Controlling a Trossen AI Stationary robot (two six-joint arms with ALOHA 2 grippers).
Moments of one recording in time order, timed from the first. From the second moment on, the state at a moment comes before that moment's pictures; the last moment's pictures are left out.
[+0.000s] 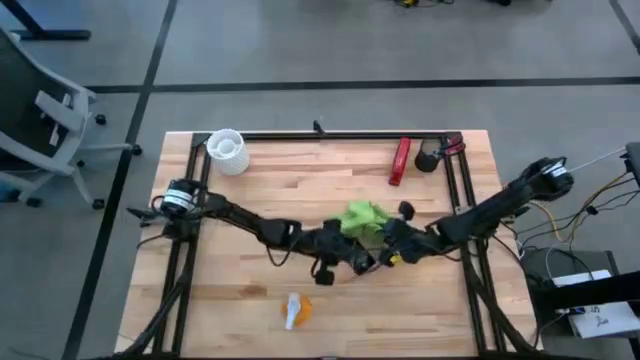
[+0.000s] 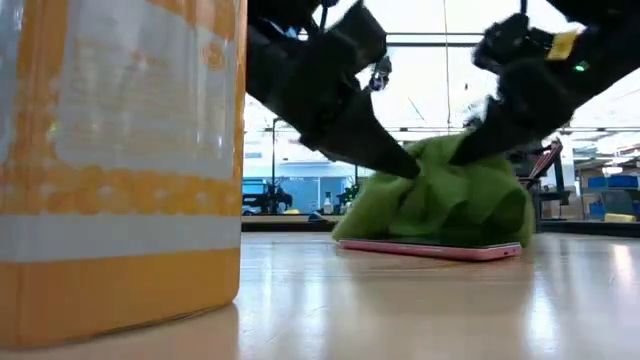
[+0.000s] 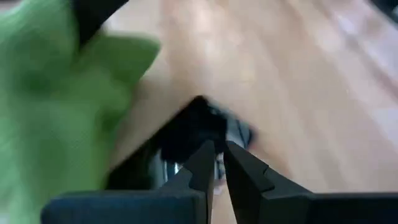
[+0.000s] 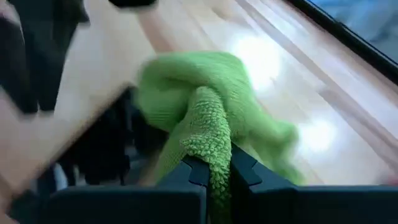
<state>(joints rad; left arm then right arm) -0.17 1.96 1.14 0.23 -0.06 0.00 0.41 1.22 0.49 -0.15 0.74 0.57</state>
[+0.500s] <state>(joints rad) -0.10 2.09 1.14 0.30 -0.09 -0.01 0.49 0.68 0.49 -0.58 0.49 0.56</state>
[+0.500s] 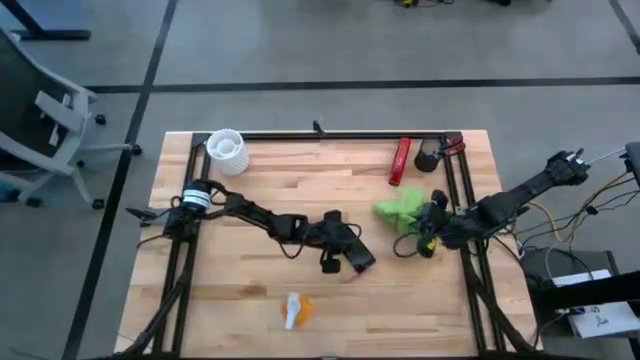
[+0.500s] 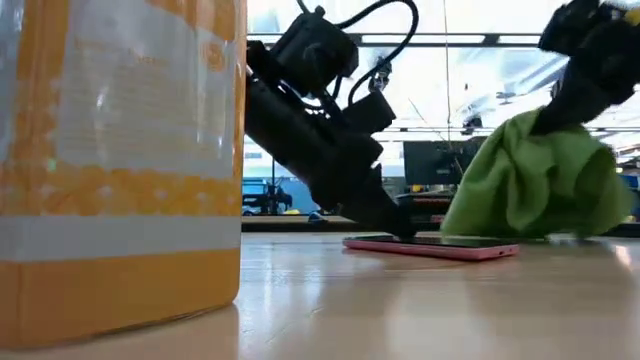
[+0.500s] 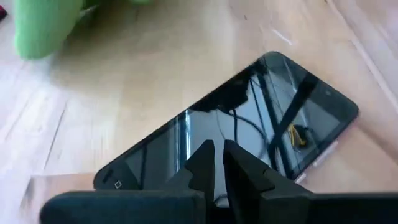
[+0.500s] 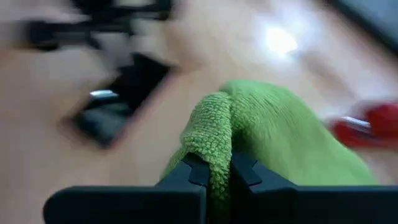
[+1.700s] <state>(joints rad) -0.08 2.09 1.14 0.29 -0.10 -0.01 0.28 1.85 0.35 1.06 -0.10 0.07</state>
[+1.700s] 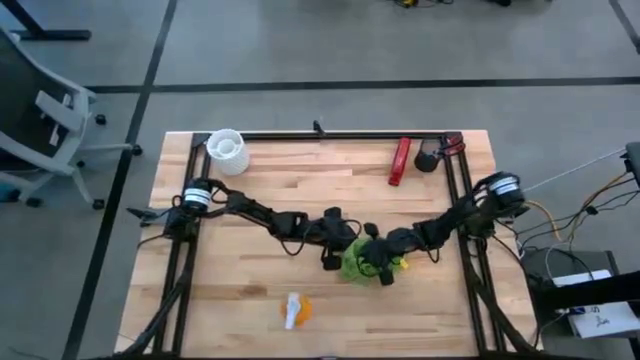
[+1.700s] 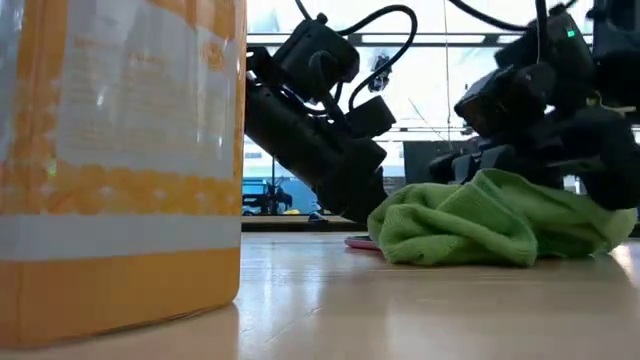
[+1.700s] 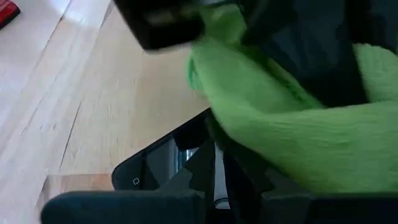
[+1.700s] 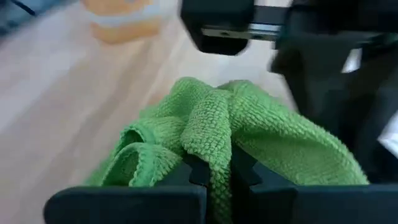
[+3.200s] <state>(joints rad) -0.08 2.09 1.14 0.28 -0.14 0.01 0.26 2.17 0.34 1.57 -0.14 0.14</state>
